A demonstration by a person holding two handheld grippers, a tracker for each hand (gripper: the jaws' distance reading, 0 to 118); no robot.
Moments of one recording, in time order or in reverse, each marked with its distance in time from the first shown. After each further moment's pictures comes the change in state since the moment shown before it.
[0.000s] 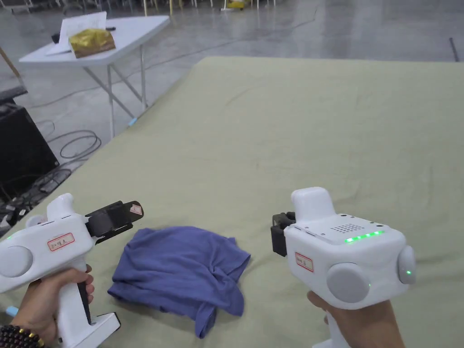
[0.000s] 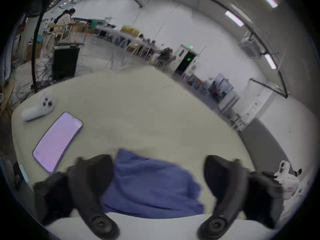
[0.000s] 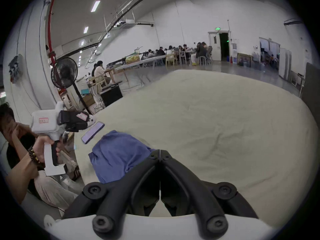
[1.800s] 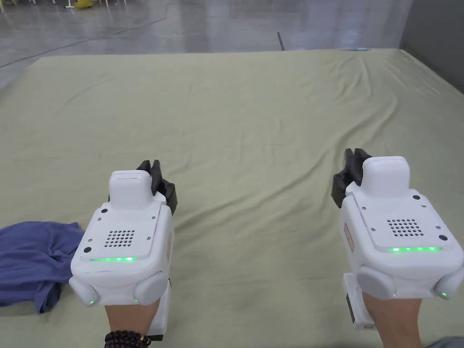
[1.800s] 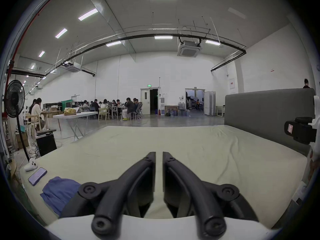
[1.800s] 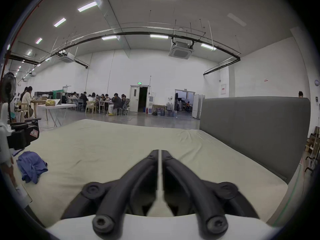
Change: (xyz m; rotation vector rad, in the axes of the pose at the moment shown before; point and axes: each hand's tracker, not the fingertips) left arm 0.364 -0.226 -0.011 0.373 -0.016 -0.589; right arm 0.173 -0.107 0.285 0.491 -0.792 0.020
